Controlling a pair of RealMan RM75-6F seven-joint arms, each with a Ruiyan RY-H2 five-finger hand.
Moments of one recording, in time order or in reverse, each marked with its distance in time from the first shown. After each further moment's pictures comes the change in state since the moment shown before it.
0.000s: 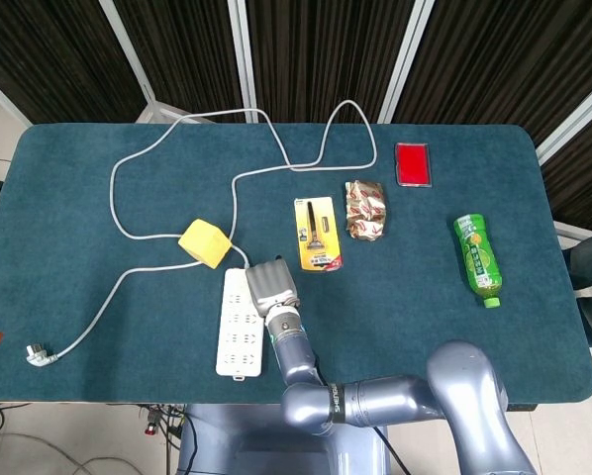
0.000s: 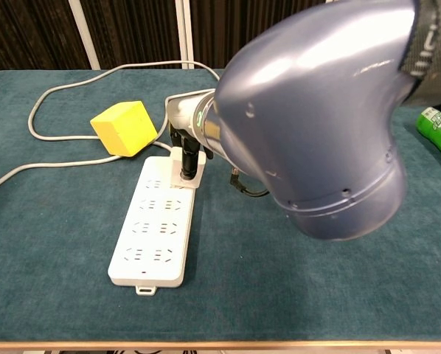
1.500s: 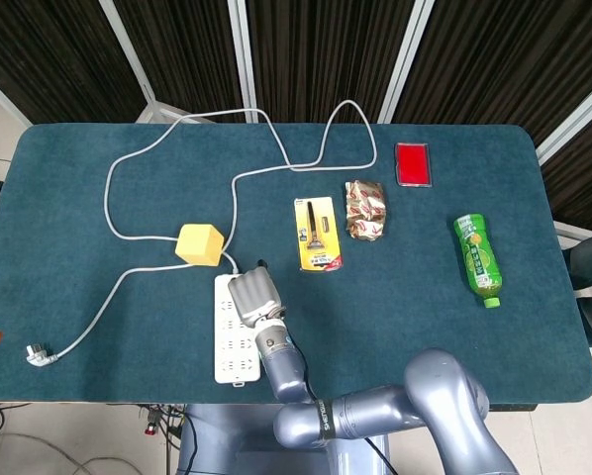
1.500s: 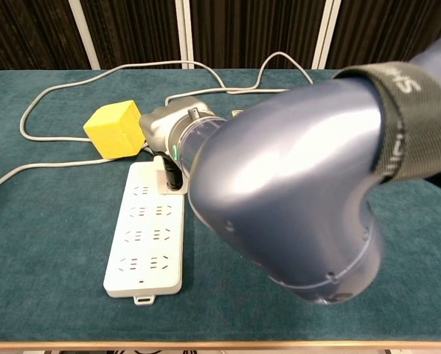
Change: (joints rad) left arm -0.002 0.000 -0.002 0.002 -0.005 -0.005 0.001; right arm 0.032 -0.087 -0.075 0.050 -0.156 0.034 -0.079
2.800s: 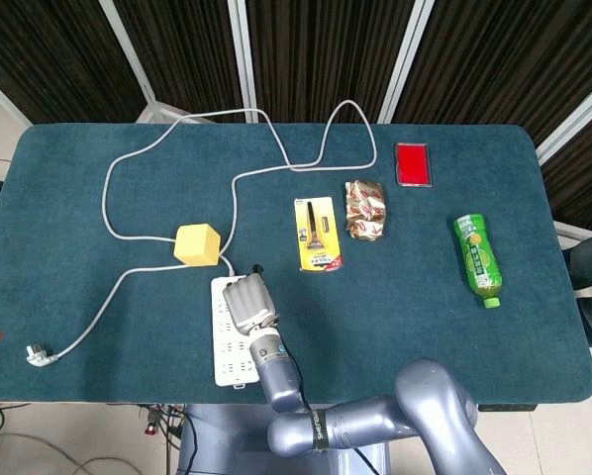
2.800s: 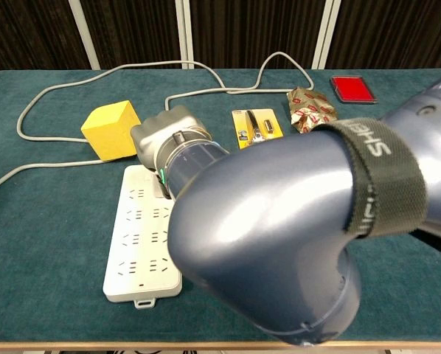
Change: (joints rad) left arm 0.000 0.001 0.001 0.001 0.001 0.000 -0.002; right arm -0.029 -0.081 0.020 0.038 -0.038 -0.005 -0.071
